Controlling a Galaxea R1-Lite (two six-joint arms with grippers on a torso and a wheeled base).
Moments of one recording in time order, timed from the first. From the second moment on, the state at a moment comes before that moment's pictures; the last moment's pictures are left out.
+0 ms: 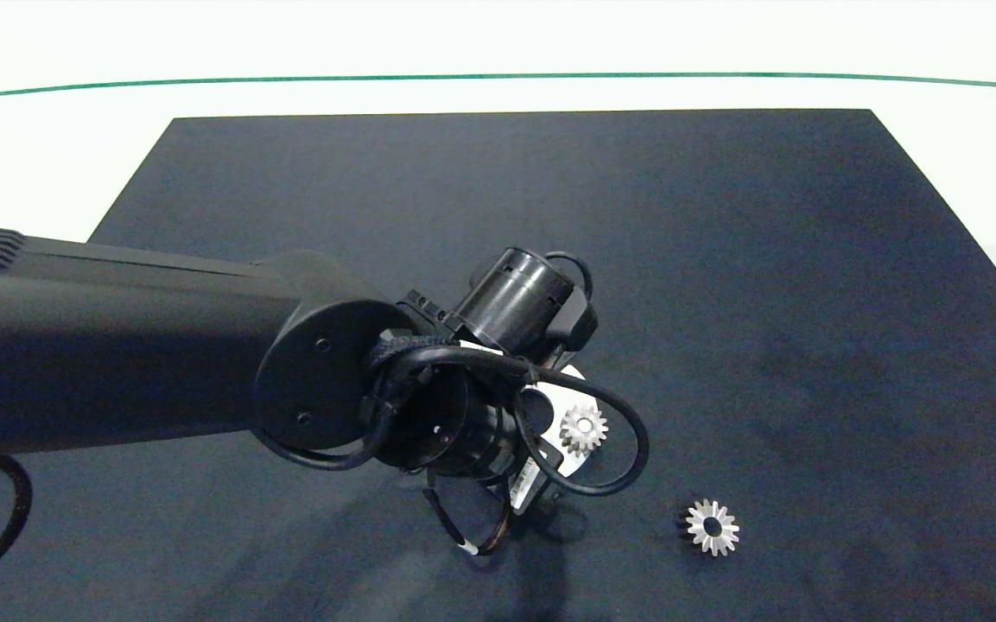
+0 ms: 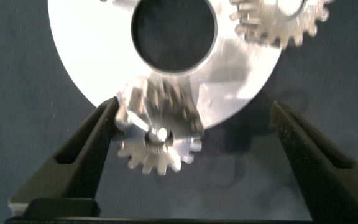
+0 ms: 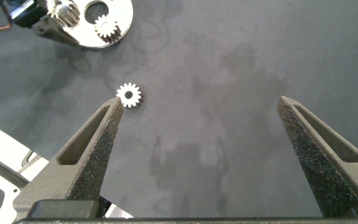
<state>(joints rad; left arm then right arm) -0.89 1.91 -1.49 0.52 0.27 -0.03 0.31 0.79 -0.96 0.49 0.08 -0.27</state>
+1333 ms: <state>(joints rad) -0.86 1.91 -1.48 0.55 0.30 0.04 0.34 0.79 -0.96 0.49 0.08 -0.27</state>
